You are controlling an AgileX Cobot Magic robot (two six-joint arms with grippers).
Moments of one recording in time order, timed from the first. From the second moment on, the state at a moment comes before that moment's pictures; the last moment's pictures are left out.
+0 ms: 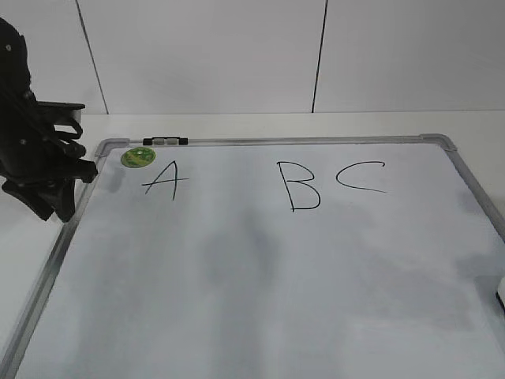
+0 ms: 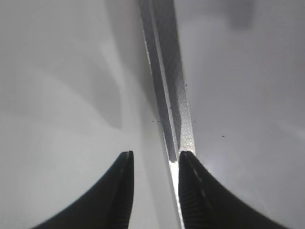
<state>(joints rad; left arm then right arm) -0.16 2.02 -1.44 -0.05 1.03 -0.01 0.04 0.81 -0.72 0.06 1.25 0.13</state>
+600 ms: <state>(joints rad) -0.16 2.07 -1.45 -0.08 1.03 -0.01 0.04 0.81 -0.72 0.05 1.25 0.13</state>
